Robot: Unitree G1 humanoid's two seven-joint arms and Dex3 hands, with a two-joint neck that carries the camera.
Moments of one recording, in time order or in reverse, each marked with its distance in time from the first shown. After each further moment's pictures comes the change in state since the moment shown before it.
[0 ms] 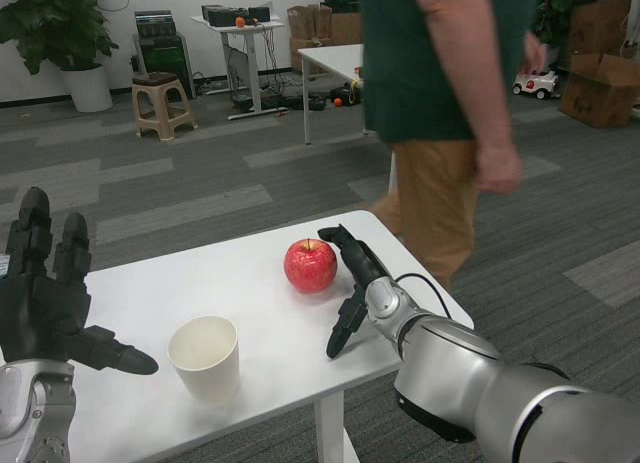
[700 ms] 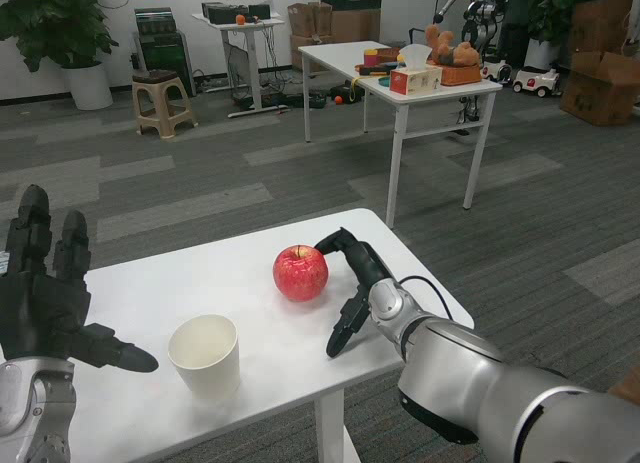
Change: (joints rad) left arm 0.000 0.000 0.000 0.000 0.000 0.000 0.000; right arm 0.023 -0.008 -0.026 -0.007 0.004 -0.005 0.003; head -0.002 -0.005
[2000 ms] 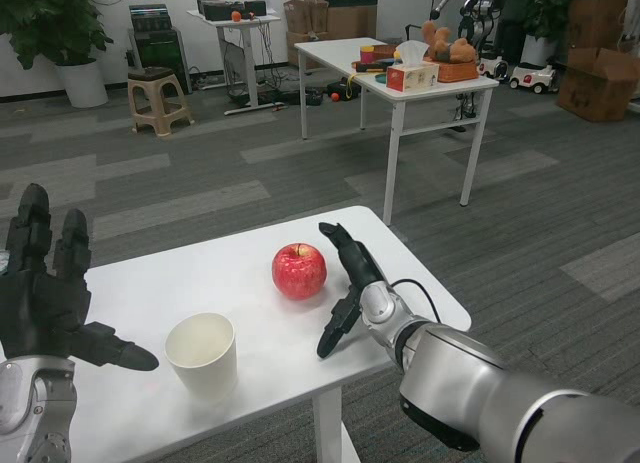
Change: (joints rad) left arm 0.001 0.000 0.000 0.000 0.000 0.000 0.000; right arm 0.030 0.010 -0.016 -0.105 -0.011 0.006 -0.071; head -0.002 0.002
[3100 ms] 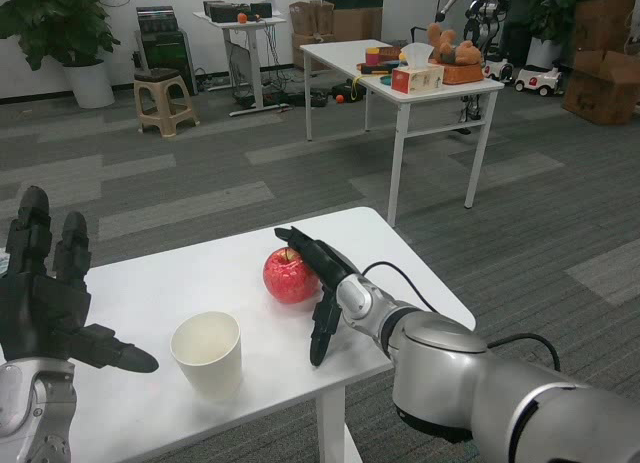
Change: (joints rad) left arm 0.005 -0.001 0.001 0.000 0.000 0.000 0.000; right arm -0.066 0.019 0.293 0.022 0.016 -0.006 0.055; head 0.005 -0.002
